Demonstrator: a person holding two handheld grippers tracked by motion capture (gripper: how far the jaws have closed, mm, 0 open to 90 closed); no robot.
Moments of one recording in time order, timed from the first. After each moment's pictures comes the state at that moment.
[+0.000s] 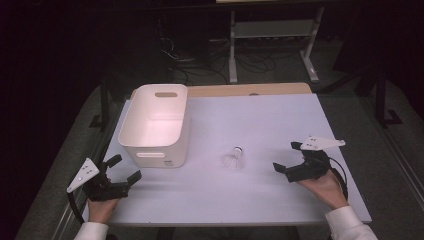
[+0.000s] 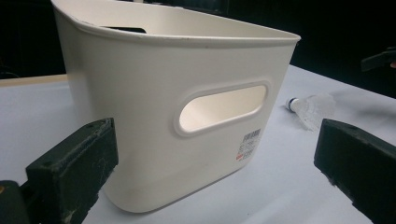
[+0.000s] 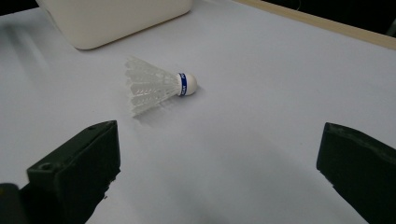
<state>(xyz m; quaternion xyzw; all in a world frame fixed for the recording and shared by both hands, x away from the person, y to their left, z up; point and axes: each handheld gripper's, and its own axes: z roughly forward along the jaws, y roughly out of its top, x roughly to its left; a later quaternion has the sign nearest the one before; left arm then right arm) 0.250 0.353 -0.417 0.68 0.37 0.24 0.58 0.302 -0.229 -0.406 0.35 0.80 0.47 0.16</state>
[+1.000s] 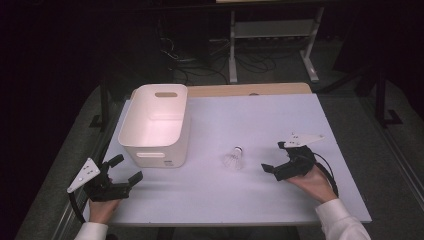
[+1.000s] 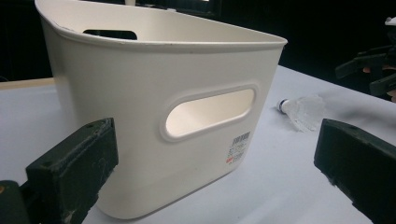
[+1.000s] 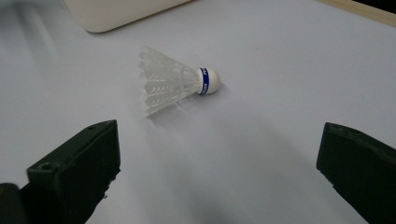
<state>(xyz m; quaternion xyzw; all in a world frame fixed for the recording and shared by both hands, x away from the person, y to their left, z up) 0.249 0.349 -0.415 0.68 0.37 0.23 0.59 0.319 -0.199 -0.412 0.32 0.83 0.44 0.13</state>
